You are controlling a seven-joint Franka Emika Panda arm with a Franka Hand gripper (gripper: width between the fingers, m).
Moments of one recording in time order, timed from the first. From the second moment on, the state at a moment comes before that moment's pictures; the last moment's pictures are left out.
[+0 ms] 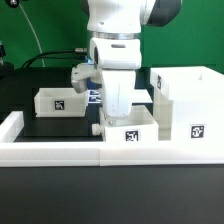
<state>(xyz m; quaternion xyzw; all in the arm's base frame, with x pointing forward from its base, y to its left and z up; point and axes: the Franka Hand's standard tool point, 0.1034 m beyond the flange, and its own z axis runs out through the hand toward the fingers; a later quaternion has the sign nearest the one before) 0.542 -0.035 0.015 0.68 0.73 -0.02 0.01</state>
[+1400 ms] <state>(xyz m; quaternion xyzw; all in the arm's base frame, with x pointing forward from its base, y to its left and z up) 0.543 -0.011 0.009 0.67 0.74 -0.02 0.02</state>
